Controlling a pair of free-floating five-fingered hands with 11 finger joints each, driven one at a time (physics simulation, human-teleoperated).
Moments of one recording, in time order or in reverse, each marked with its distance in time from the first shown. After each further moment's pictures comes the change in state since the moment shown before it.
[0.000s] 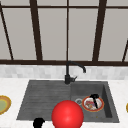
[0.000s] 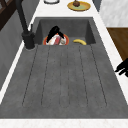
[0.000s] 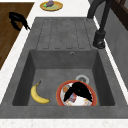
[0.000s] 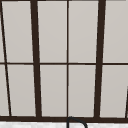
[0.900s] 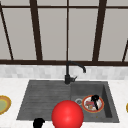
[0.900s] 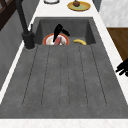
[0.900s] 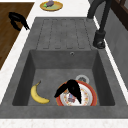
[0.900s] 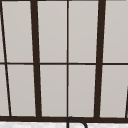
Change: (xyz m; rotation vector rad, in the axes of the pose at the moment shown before) left hand 0.002 -0.001 0.000 -0.001 -0.001 -0.002; right hand 0.010 -0.003 0.031 0.303 0.074 -0.045
